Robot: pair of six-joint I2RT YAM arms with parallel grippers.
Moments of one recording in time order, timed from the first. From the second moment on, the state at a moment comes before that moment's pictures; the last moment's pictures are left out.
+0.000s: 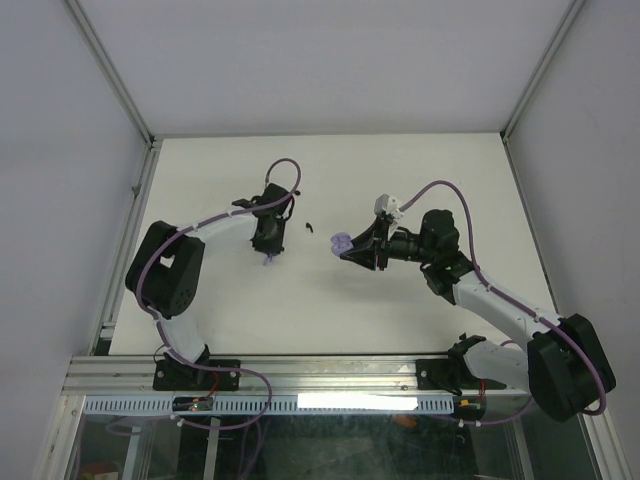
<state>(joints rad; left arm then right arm) -0.52 1.80 1.14 -0.56 -0.18 -0.33 0.51 1.13 0.54 0.47 -0.87 0.09</state>
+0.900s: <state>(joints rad) -0.40 1.49 0.81 -0.03 0.15 -0.59 0.54 1.14 0.54 0.50 -0.88 0.11</state>
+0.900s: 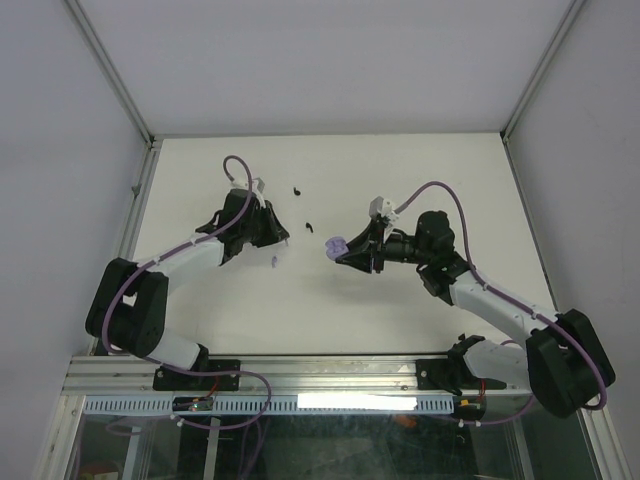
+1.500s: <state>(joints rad) -0.54 1.05 0.74 0.13 0.06 -0.60 0.57 1.19 0.48 0.75 -0.80 0.18</state>
